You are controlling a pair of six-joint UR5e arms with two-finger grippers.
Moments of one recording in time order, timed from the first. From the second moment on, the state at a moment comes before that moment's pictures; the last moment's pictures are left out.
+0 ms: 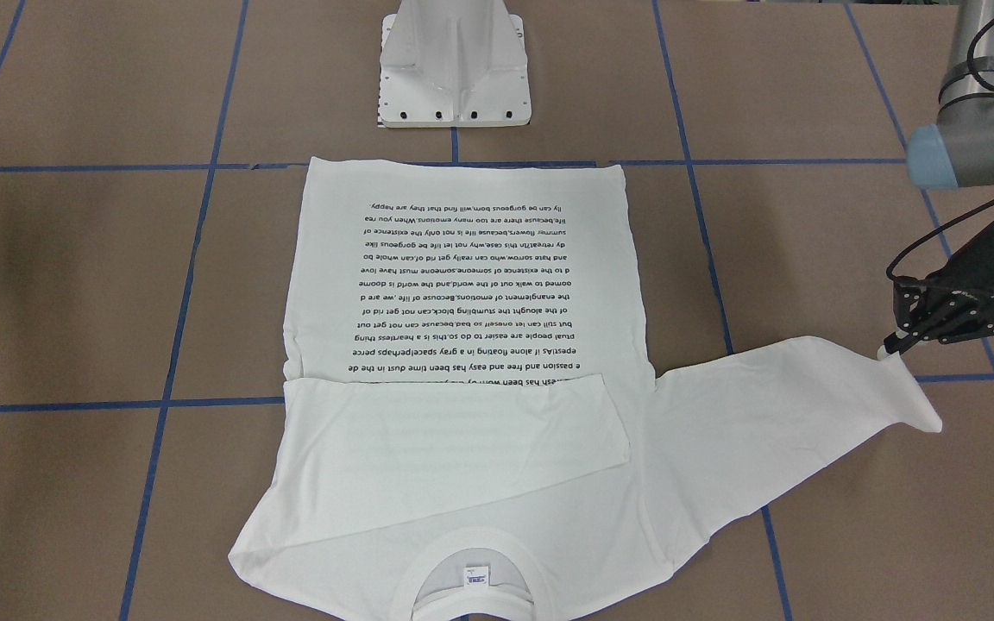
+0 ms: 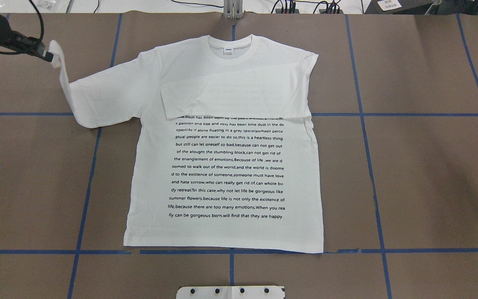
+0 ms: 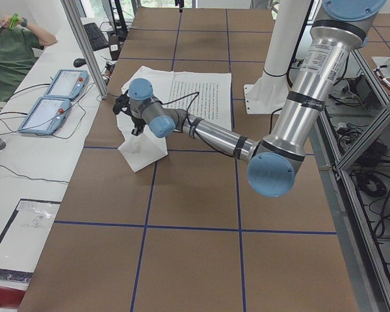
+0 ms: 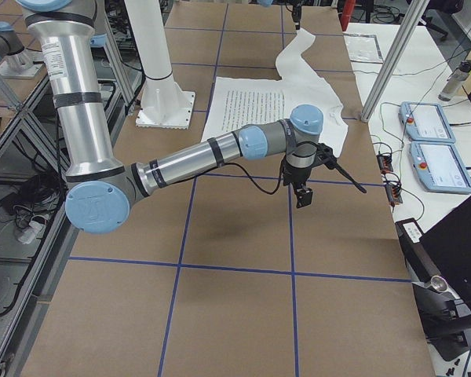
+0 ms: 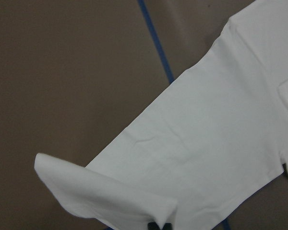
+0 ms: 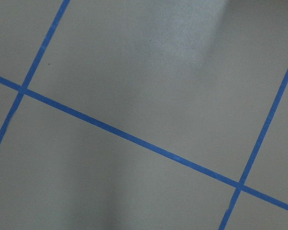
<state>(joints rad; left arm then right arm) -1.18 -1.99 -1.58 -2.02 -2.34 -0.63 1.36 -1.40 1.78 -1.70 2.26 -0.09</state>
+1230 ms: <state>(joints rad) -0.75 -2.42 -1.47 -2.12 -2.12 -1.21 1.38 -1.40 1.78 -1.70 2.26 -0.09</state>
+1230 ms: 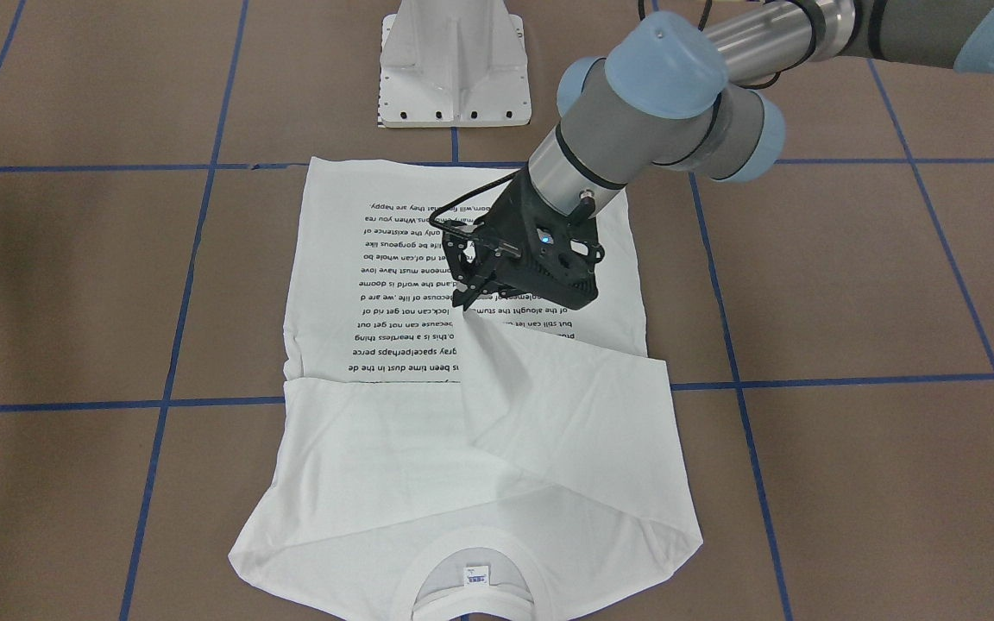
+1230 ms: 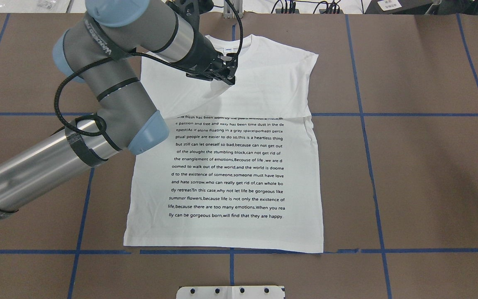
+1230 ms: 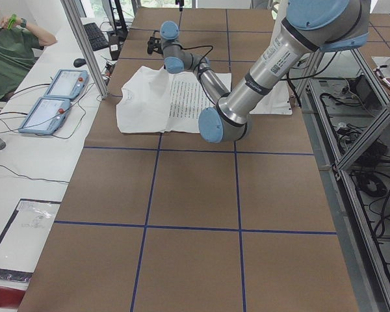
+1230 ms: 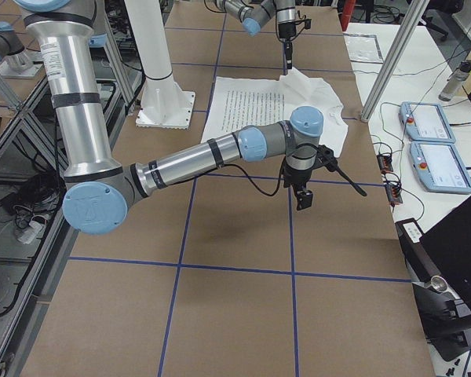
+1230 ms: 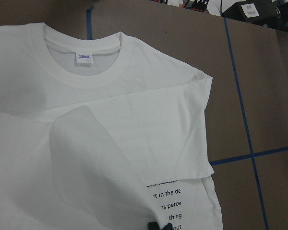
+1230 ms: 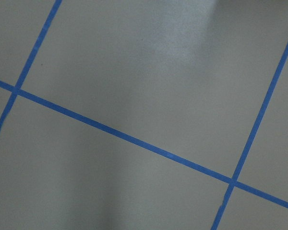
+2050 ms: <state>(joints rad) -0.57 -2.50 -1.27 -2.29 -2.02 -1.22 1.39 -1.40 1.78 -1.70 2.26 -0.09</state>
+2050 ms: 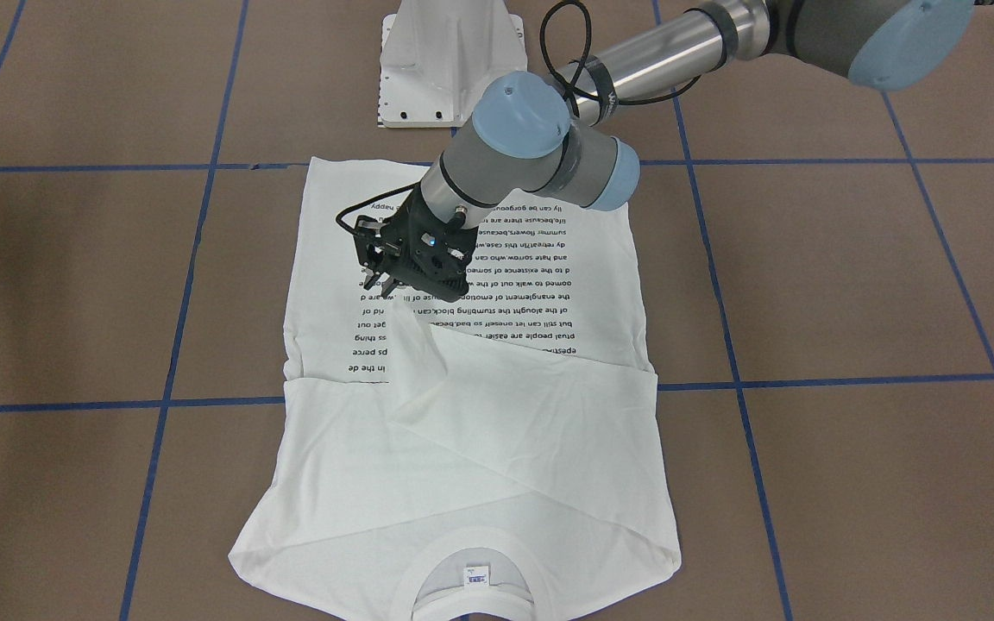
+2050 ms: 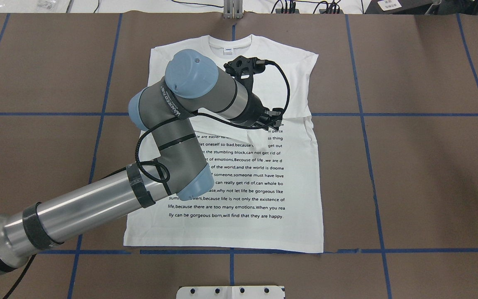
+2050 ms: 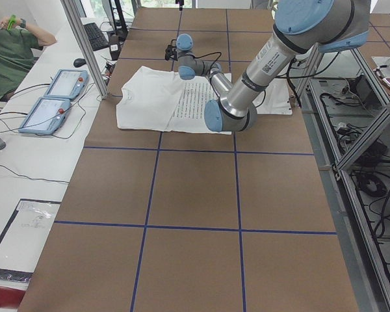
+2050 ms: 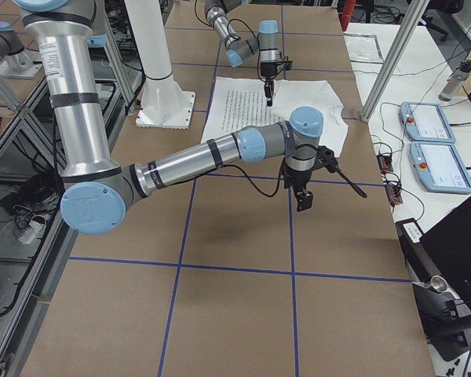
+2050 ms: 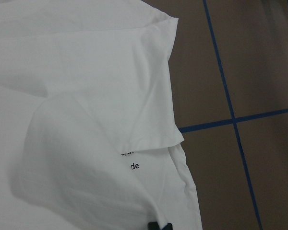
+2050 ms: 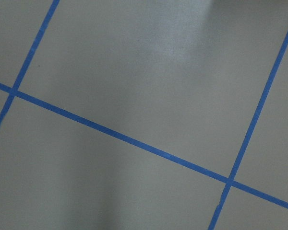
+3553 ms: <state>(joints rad) -0.88 -2.05 -1.73 -1.88 -2.21 -0.67 0.89 -1.00 1.74 -1.70 2.07 0.77</state>
